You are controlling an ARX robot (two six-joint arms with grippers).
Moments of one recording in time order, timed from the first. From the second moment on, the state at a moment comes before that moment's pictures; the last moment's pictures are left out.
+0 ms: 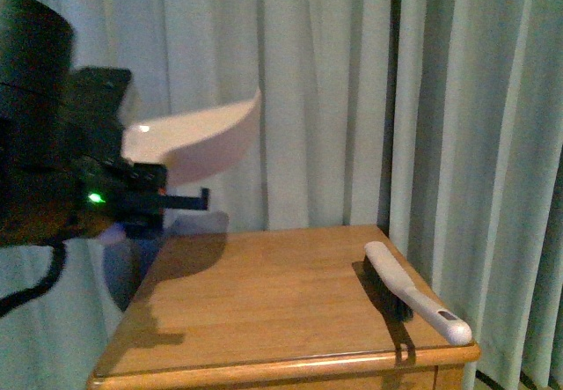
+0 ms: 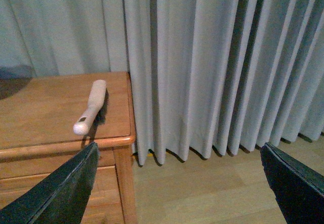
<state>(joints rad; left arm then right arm) -0.31 1.64 0.97 0.43 -0.25 0.02 0.00 0.00 0.02 0.00 0.00 0.00</state>
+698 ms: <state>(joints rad) 0.22 0.59 0.34 0.40 0.35 0.15 0.00 0.00 0.02 0.00 0.00 0.00</state>
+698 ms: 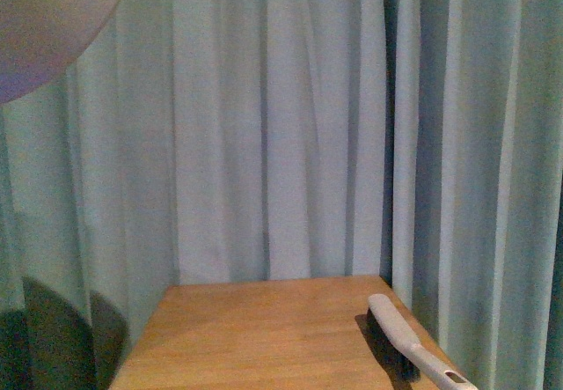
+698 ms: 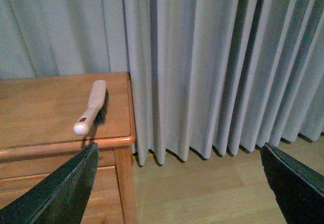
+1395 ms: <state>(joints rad) 0.58 0.33 0.22 0.23 0.66 0.06 0.21 0.30 0.08 0.02 0.56 0.01</state>
